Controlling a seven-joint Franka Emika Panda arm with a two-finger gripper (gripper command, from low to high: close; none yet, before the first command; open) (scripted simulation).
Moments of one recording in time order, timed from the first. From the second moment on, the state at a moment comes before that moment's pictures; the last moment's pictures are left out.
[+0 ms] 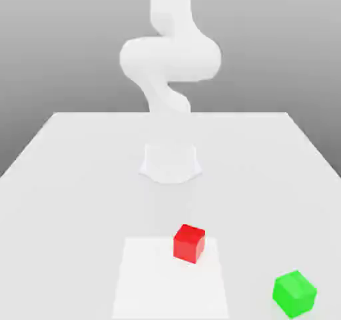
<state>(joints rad) -0.01 -0.73 0.02 -2.36 0.01 2.35 0.85</state>
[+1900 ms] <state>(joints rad) 0.23 0.28 0.21 -2.37 -0.12 2.64 1.45</state>
